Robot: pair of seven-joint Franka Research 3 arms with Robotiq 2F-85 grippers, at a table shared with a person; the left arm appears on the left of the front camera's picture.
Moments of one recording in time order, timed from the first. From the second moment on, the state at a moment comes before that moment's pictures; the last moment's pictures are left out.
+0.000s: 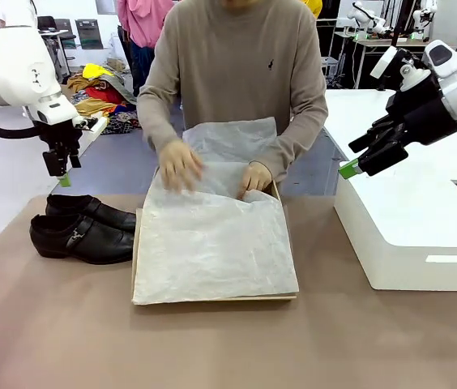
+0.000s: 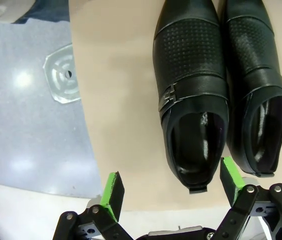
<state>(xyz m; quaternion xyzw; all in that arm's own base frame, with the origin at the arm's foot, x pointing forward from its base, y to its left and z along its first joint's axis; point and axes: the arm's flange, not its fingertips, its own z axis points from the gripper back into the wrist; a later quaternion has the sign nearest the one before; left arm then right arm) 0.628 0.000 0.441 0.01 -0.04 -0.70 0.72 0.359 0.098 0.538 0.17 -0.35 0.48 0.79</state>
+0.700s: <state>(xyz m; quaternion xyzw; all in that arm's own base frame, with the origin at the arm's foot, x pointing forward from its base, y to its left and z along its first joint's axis) 0.657 0.007 0.414 0.00 -0.02 -0.69 0.72 0.359 0.098 0.538 0.17 -0.35 0.48 0.79</state>
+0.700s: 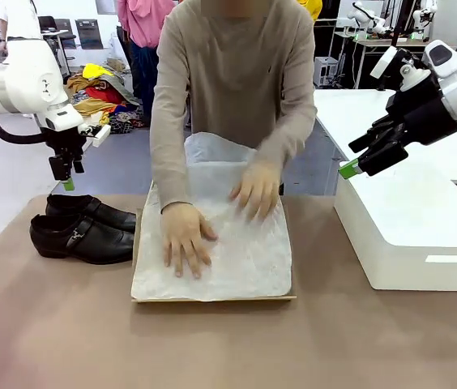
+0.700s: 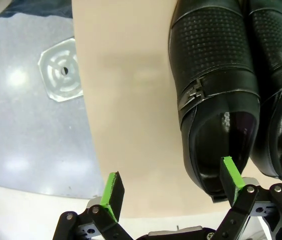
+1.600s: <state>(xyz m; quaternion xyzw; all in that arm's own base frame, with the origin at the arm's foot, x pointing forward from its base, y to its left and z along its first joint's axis) 0.679 0.012 0.377 -0.02 0.00 -0.69 0.73 0.359 0.098 0.538 0.17 -0.35 0.48 0.79</state>
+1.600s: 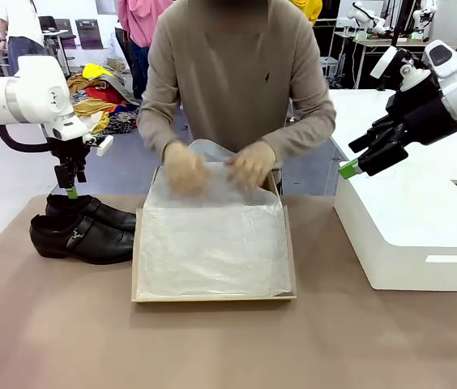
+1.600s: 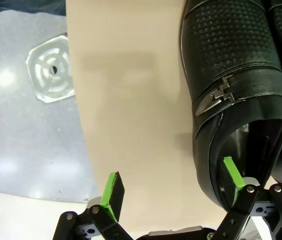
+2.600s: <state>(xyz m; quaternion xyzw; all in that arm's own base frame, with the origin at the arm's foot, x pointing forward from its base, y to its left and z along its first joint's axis) 0.681 0.009 0.344 -0.06 0.05 -0.69 0.72 0.359 0.098 0.538 0.17 -0.35 0.48 0.79</state>
